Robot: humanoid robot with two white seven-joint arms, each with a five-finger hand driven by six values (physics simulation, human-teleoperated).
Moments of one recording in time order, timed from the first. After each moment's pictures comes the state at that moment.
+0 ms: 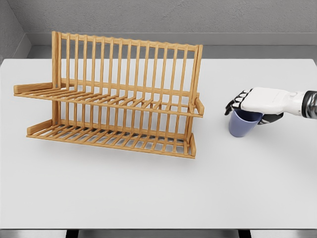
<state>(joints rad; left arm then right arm) 0.03 0.00 -0.15 -0.04 -0.11 -0.14 0.01 -0.63 -0.91 0.64 -1.50 0.42 -0.57 0.61</state>
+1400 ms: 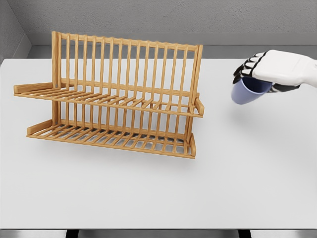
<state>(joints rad) 0.03 0.00 -0.15 -0.04 -0.11 -0.14 0.01 -0.67 -0.95 0.47 -1.62 0.40 -0.58 0.61</state>
